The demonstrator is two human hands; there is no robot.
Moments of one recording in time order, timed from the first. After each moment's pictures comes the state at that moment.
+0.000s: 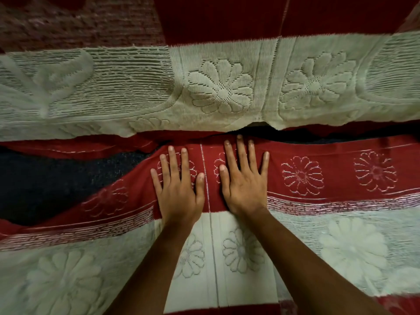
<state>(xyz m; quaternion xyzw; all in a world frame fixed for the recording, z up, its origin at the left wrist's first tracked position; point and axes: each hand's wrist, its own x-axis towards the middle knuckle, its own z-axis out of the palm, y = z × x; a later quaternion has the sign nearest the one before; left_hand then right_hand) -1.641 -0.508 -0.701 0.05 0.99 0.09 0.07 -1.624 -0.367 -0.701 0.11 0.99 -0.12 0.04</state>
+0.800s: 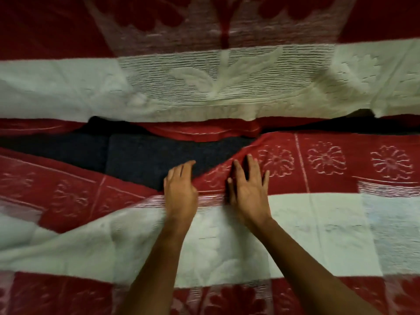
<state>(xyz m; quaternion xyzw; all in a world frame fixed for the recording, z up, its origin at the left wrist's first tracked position) -1.650 -0.730 -0.639 -0.01 0.97 0.24 0.04 -1.612 -0.584 -0.660 0.11 0.96 -0.22 0.11</state>
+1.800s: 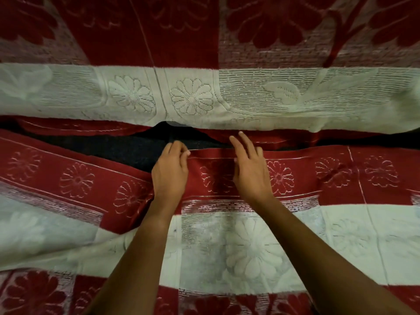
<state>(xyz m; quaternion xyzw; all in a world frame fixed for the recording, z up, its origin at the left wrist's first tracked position) -1.730 -0.893 -0.595 -0.01 0.96 0.27 0.00 -1.695 -0.729 -0.610 0.05 0.97 -0.24 0.03</state>
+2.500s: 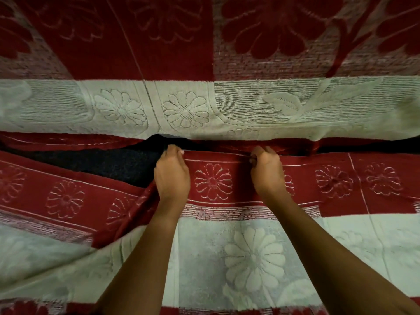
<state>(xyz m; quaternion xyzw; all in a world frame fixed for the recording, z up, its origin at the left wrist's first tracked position) -1.761 -0.874 -0.602 -0.06 0.96 0.29 -0.02 -1.730 -0.693 -0.624 0.20 0.95 -0.24 0.04</state>
